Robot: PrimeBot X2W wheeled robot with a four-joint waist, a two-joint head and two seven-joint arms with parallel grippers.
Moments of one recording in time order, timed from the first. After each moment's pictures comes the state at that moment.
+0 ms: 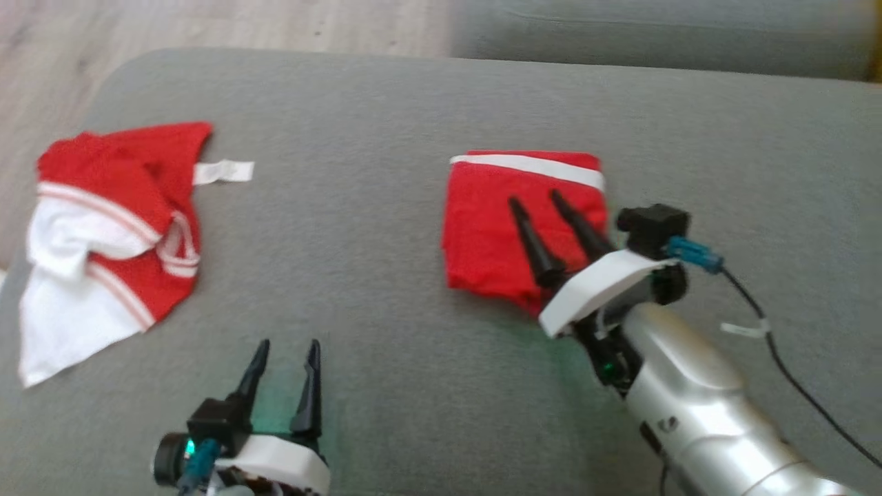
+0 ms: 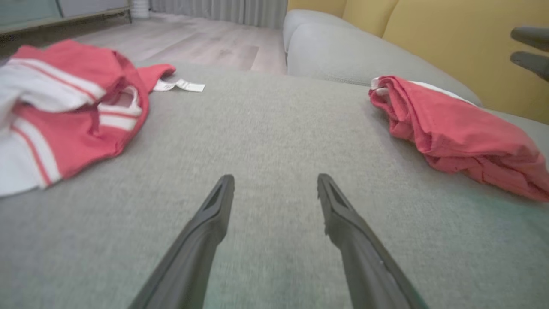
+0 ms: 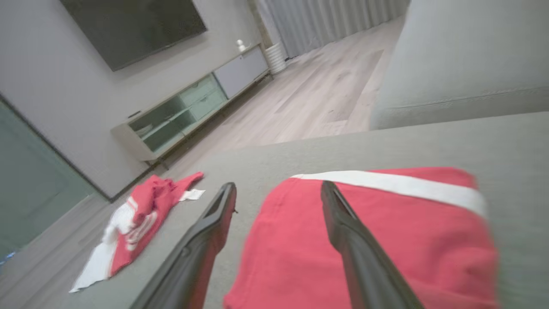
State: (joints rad) left arm -0.10 0.04 -0.19 0.51 -0.22 -0.09 -0.26; right arm -0.60 -0.06 0.65 0.79 0.75 0.13 -0.25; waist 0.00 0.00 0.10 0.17
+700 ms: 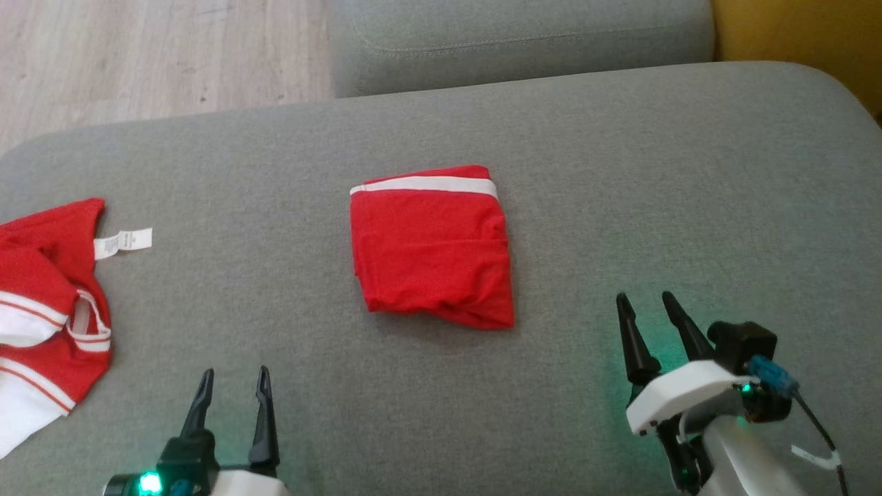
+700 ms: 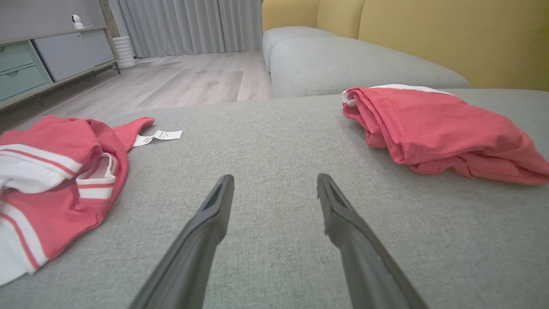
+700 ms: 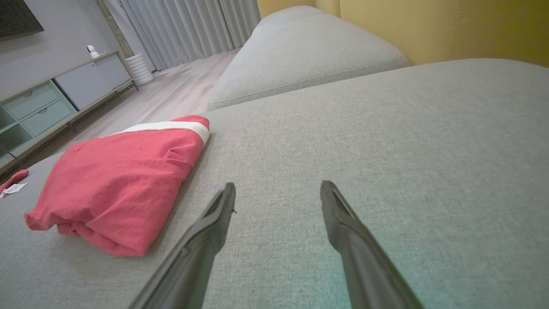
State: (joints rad) left arm 0.02 0.04 -0.04 0.39 -0.05 0.00 -0.26; right arm -0.24 -0.06 0.17 0.68 0.29 0.13 -0.25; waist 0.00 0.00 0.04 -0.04
